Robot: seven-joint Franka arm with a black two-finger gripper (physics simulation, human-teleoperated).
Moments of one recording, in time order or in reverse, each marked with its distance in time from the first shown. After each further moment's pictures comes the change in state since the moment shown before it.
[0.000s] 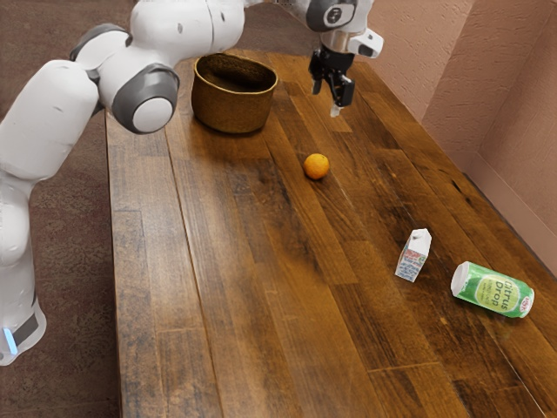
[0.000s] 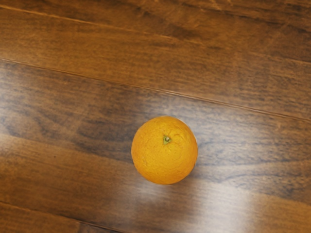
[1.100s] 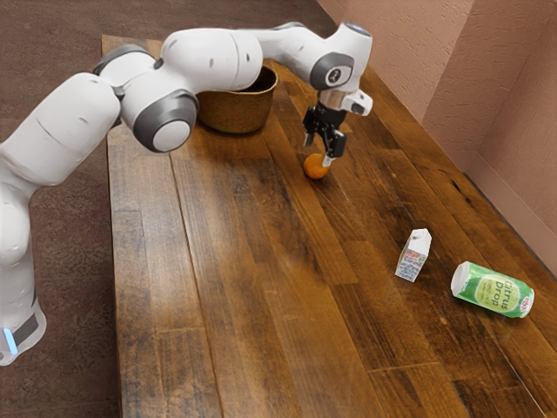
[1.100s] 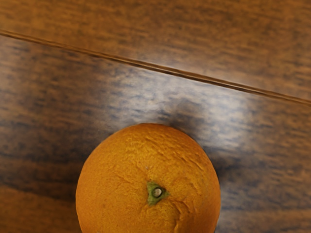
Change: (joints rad) arm 0.015 0.141 0.009 -0.103 -0.092 0.125 0.021
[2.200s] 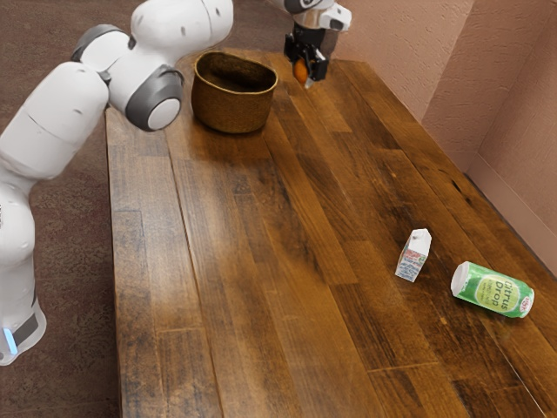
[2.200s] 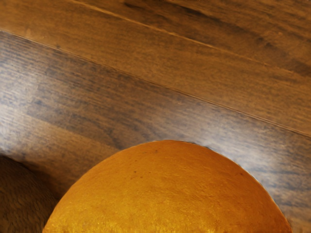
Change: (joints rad) arm 0.142 -0.078 0.111 0.222 -0.014 -0.105 0.028
